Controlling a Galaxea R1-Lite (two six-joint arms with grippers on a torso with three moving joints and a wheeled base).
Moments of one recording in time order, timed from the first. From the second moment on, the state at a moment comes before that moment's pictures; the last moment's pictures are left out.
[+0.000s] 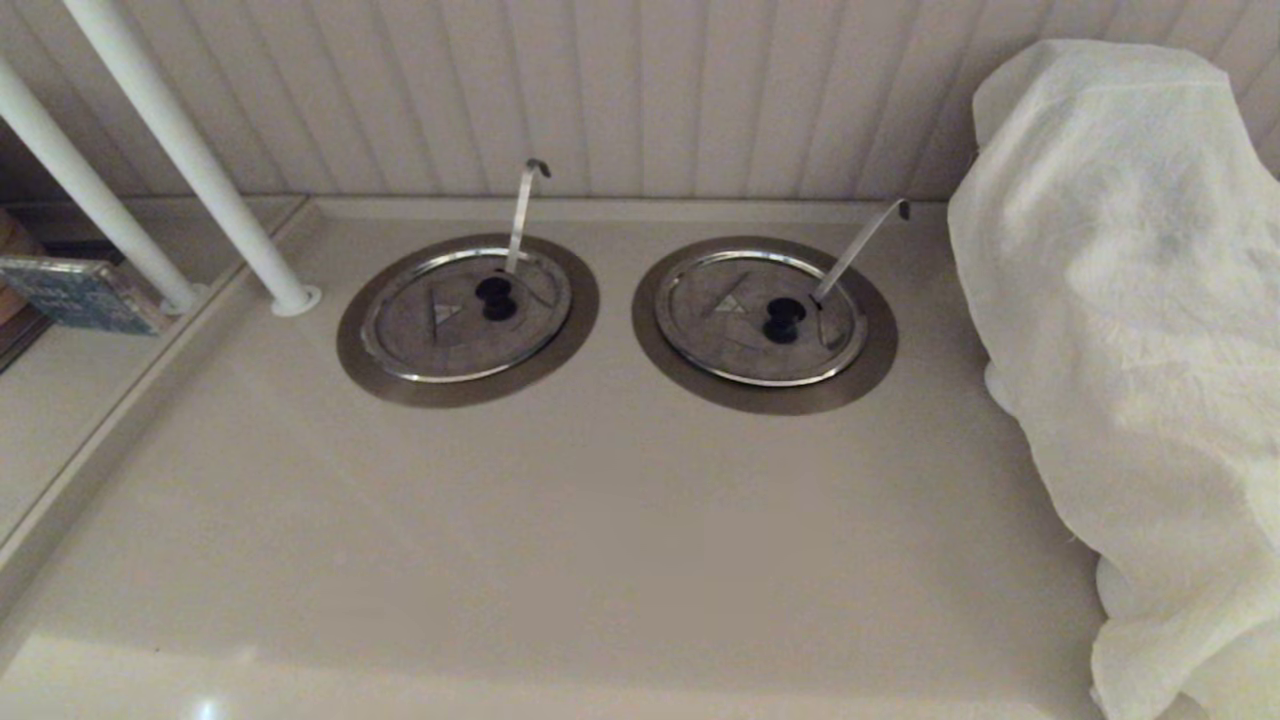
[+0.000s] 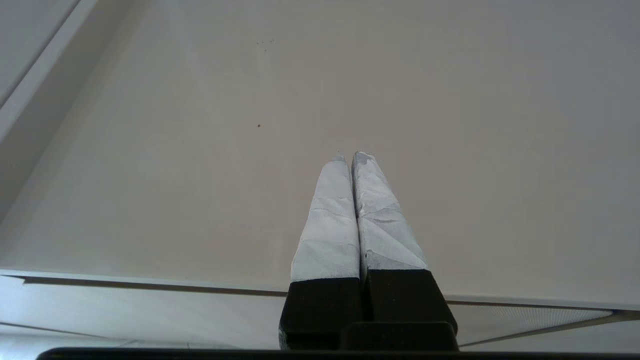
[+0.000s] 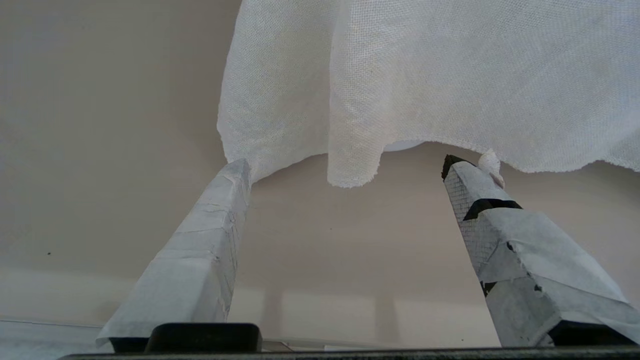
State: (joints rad) left arm -0.01 0.00 0.00 0.00 0.00 0.01; right arm 0.00 0.00 0.00 0.00 0.02 -0.04
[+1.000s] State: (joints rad) left arm -0.01 0.00 0.00 0.00 0.00 0.01; right arm 0.00 0.00 0.00 0.00 0.00 -0.01
